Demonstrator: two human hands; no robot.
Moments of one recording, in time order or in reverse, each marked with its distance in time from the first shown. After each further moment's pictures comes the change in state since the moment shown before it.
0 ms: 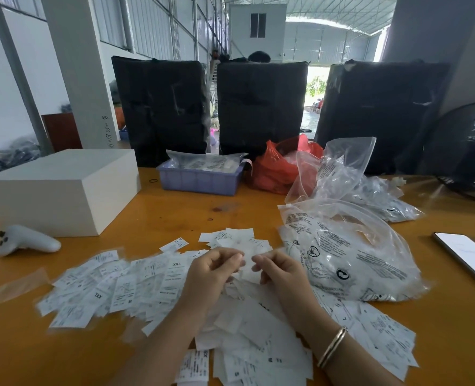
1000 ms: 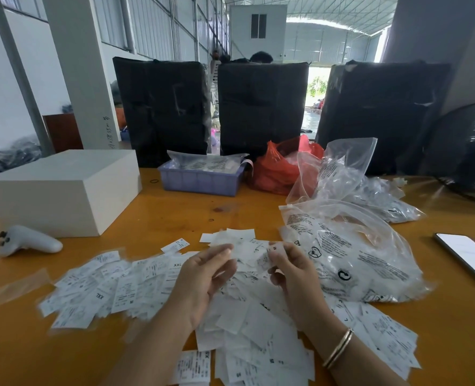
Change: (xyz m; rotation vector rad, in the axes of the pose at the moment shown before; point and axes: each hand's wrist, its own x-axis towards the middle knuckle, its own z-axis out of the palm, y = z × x) left_hand 0.006 0.004 -0.011 -0.592 0.023 -0.261; right_hand 0.002 0.001 -0.010 0.211 0.066 0.017
